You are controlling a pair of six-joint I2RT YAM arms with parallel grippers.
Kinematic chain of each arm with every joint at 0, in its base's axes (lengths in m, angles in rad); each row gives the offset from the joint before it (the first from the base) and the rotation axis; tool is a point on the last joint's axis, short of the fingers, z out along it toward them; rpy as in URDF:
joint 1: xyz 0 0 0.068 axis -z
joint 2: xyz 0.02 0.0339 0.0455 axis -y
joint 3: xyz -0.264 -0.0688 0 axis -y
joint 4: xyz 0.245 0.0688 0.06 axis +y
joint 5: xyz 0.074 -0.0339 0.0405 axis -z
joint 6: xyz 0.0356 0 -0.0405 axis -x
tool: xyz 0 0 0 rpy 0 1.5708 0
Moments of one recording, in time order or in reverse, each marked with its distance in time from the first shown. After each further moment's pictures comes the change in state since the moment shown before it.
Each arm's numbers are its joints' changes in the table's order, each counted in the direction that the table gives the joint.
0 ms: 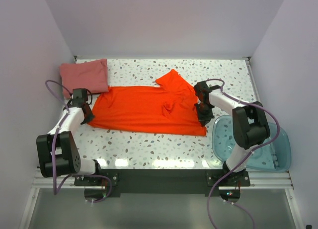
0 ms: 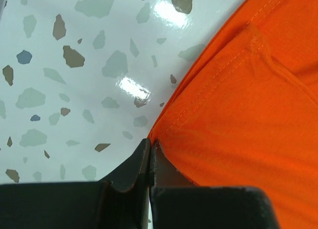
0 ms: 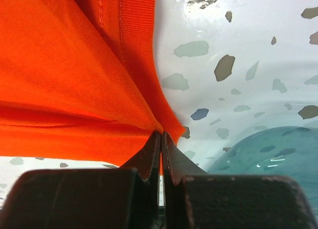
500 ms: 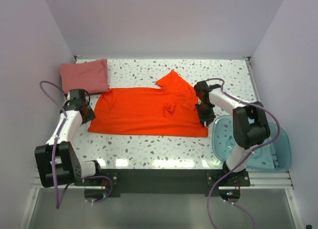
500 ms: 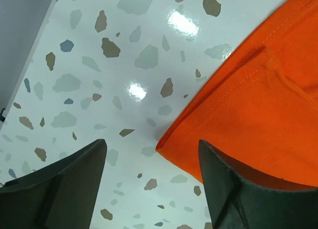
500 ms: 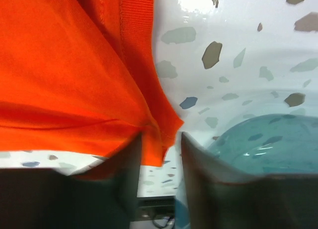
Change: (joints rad) left arm -0.011 0.102 0.003 0.091 -0.071 0.020; right arm 0.000 0.000 0.019 0.057 0.026 0.023
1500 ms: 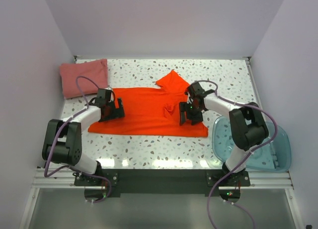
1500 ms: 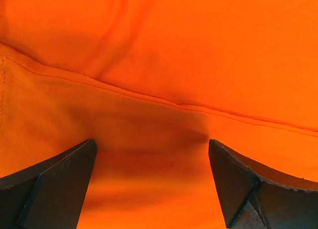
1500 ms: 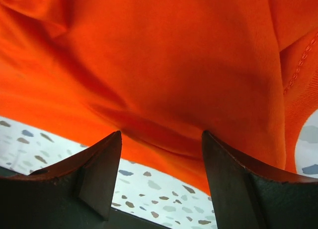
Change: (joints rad) left arm 0.314 -0.243 -0.014 -0.286 0.306 0.050; right arm -0.085 0.017 -0.048 -0.288 -0.308 -0.114
